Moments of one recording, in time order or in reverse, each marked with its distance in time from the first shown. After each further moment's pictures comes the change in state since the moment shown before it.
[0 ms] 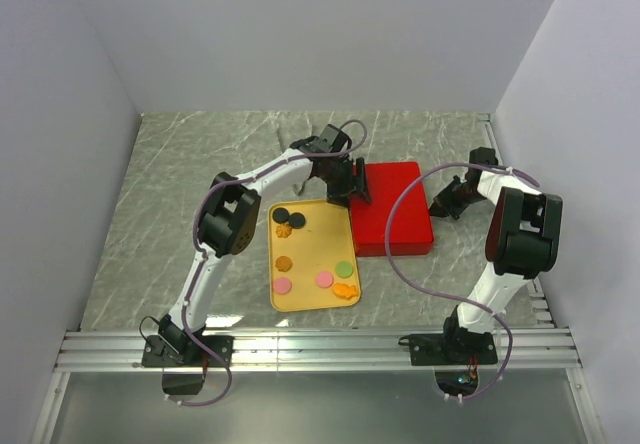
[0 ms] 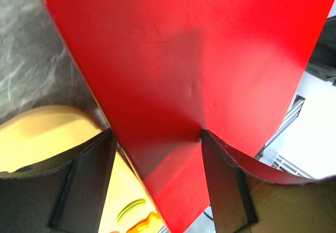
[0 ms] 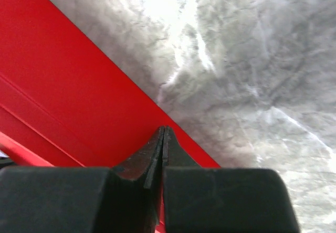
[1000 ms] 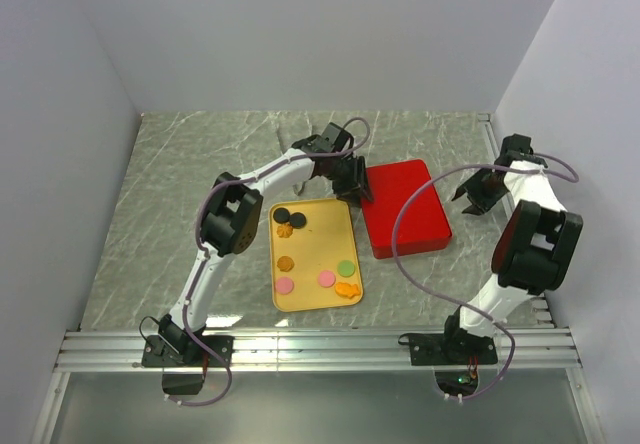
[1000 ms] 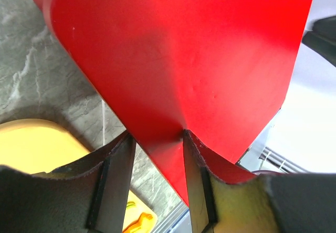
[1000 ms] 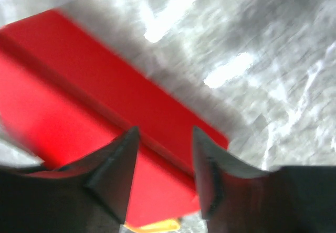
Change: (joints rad) left arm 0.001 0.014 0.020 0.051 0.064 -0.023; right arm -0.124 -0.125 0.132 -0.196 0.138 -0.083
